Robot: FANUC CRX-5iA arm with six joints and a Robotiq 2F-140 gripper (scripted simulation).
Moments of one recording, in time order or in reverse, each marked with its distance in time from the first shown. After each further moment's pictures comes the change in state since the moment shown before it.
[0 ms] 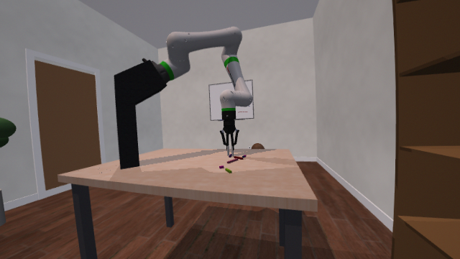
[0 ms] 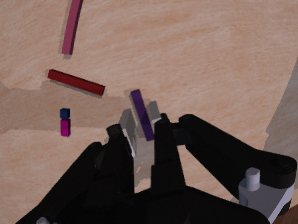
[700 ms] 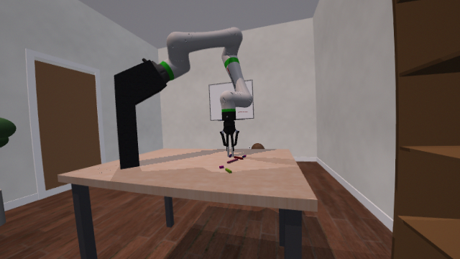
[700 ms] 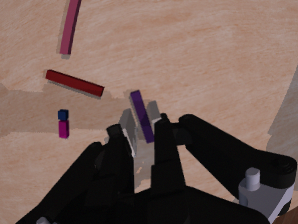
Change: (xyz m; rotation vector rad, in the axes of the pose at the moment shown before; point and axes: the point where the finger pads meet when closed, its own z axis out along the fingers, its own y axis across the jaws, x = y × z) arm 0.000 0.000 0.006 0.000 0.000 0.000
